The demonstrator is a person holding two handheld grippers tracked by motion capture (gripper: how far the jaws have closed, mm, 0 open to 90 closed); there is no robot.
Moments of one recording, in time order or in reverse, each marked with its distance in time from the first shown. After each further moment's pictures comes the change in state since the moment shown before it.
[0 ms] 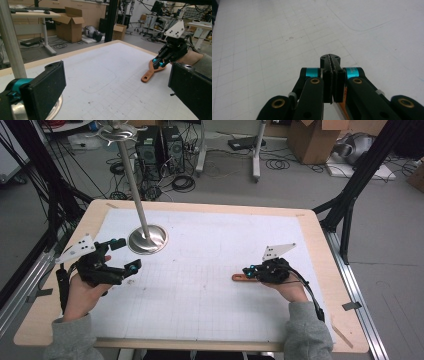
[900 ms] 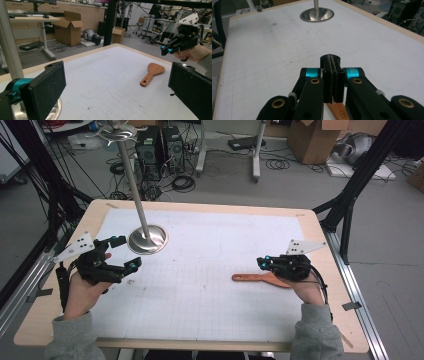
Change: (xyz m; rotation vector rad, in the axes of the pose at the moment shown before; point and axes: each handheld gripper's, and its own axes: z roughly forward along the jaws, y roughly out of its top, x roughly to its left) left arm -0.001 0.006 0.002 -0.022 -0.011 0.006; right arm 0.008 0.008 -0.056 -0.193 -0.083 0.020
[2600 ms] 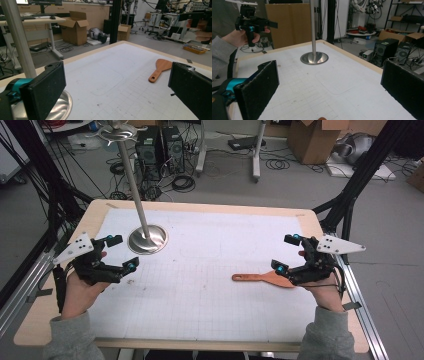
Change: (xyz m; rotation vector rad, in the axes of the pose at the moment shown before) left arm 0.003 0.000 -0.003 0.019 0.041 0.053; right arm 0.021 0.030 -0.055 -0.302 -0.053 -0.008
